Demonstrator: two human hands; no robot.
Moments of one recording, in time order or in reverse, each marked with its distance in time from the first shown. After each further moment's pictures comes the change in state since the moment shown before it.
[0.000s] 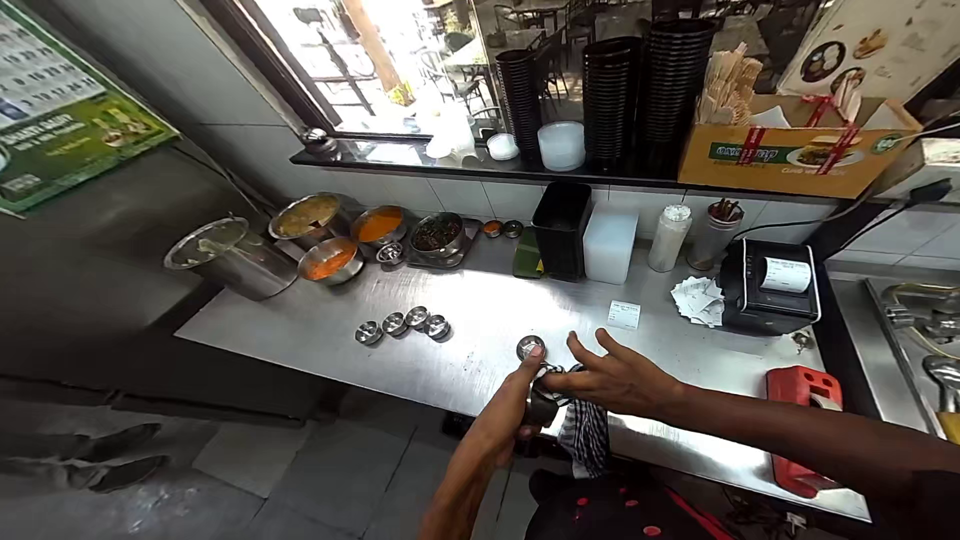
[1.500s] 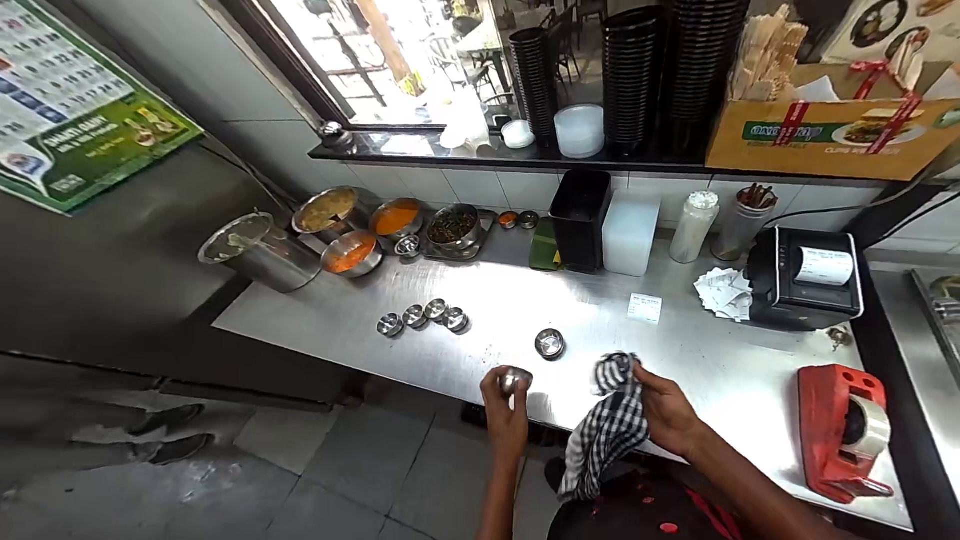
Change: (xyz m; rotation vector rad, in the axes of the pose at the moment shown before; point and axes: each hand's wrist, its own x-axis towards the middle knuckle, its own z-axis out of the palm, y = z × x) left_hand 0.074 -0.143 -0.071 0.250 0.702 0.812; right_hand -0.055 -0.062 0.066 2.713 0.478 1.187
